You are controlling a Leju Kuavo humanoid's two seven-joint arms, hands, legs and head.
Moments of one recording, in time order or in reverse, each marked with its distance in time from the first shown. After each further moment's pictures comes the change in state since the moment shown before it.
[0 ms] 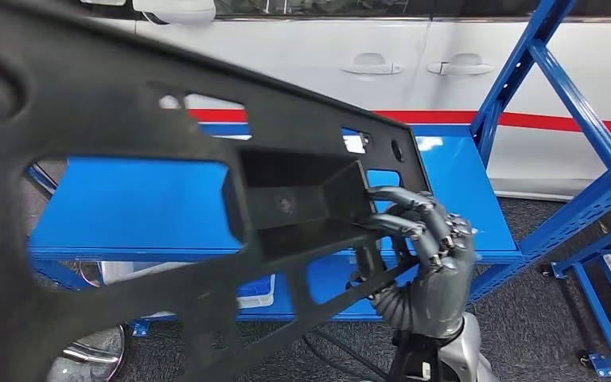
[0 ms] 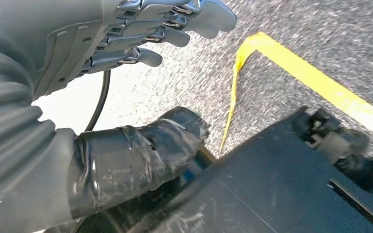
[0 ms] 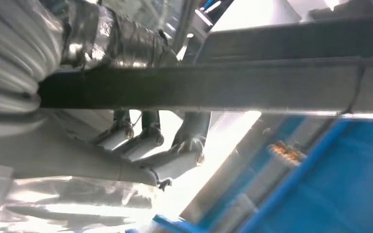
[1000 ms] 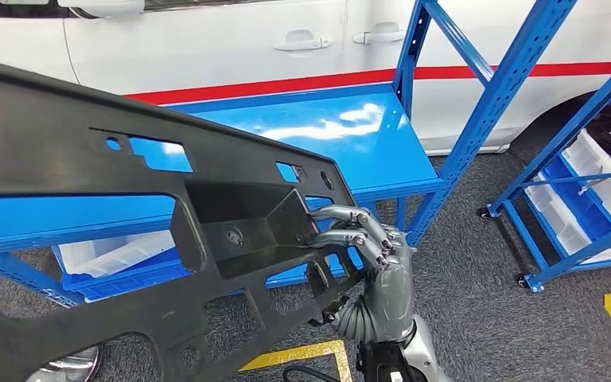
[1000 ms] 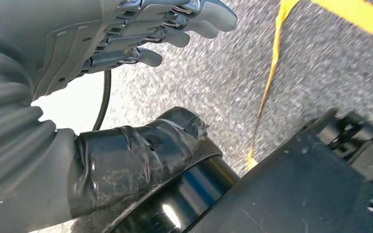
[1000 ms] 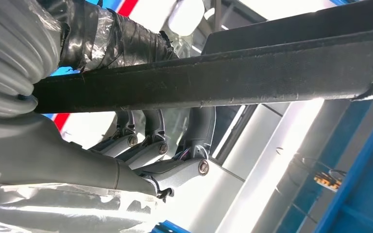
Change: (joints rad) left arm -0.006 0.028 0.035 0.000 -0.018 -0.035 0.038; right arm 0.153 0.022 0.021 -0.048 -0.204 0.003 -0.081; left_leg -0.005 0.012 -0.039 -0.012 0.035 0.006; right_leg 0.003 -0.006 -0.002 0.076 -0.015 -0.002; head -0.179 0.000
